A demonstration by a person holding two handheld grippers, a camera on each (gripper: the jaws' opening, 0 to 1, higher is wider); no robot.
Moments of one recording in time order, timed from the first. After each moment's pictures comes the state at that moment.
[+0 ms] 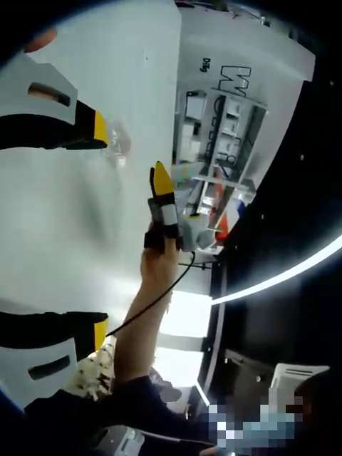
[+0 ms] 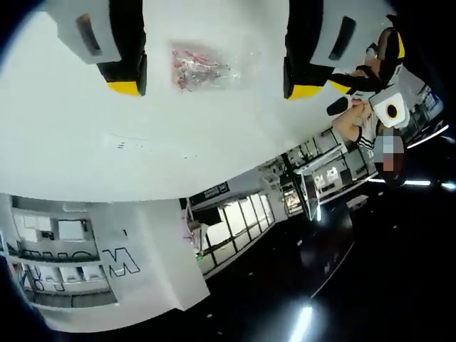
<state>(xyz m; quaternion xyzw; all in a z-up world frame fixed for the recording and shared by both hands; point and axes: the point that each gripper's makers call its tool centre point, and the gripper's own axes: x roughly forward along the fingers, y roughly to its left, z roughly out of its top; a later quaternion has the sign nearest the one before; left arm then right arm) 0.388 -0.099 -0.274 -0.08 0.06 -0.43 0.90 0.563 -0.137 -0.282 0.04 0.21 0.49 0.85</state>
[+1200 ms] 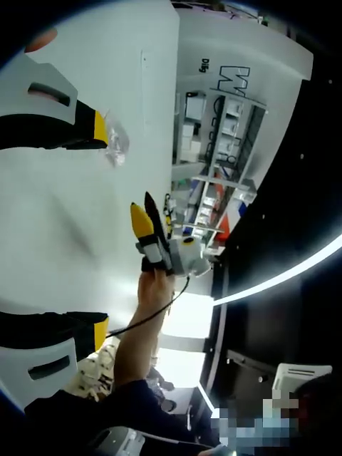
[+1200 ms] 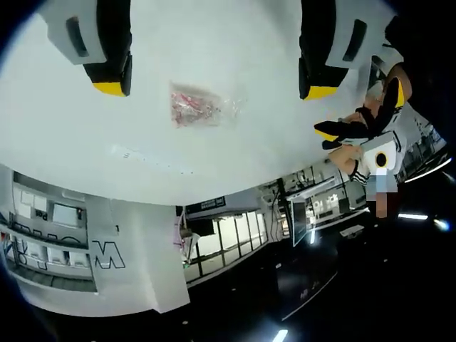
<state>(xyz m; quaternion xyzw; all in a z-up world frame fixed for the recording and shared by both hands) 0.379 -0.104 -0.268 -0.07 0.06 -0.43 0.90 0.508 -0.178 -0.291 -0.03 0.21 0.49 0.84</state>
